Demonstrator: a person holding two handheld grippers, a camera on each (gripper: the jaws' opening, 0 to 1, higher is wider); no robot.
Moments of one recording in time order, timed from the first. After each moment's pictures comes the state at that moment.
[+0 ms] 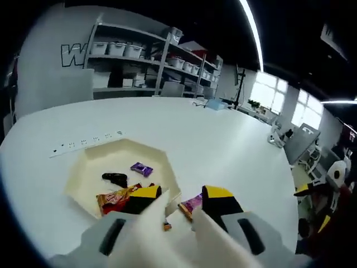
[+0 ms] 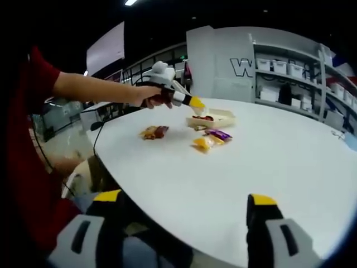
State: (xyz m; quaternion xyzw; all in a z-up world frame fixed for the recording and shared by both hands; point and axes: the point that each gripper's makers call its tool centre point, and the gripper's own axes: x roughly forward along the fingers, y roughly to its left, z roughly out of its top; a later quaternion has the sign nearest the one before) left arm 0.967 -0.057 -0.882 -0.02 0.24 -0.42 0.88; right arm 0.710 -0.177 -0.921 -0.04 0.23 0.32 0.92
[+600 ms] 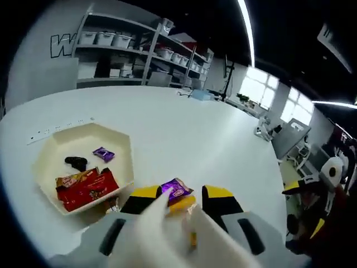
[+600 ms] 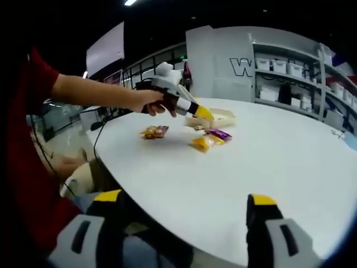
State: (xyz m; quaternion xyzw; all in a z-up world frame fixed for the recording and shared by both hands) left arm 0.939 -0.102 -0.907 -0.02 0.28 -0.45 0.85; right arm 0.709 -0.179 -0.922 -0.04 0.23 0.32 0.92
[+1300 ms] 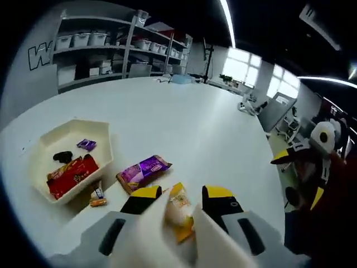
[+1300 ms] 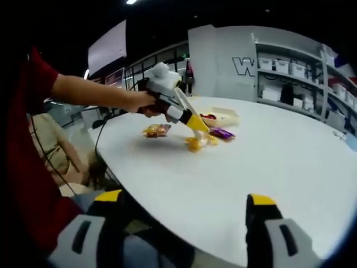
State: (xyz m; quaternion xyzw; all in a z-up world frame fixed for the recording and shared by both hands) left arm 0.890 -0.092 -0.923 0.06 0.28 -0.52 0.80; right arm 0.708 -0.171 -0.925 -0.05 0.24 0.33 0.91
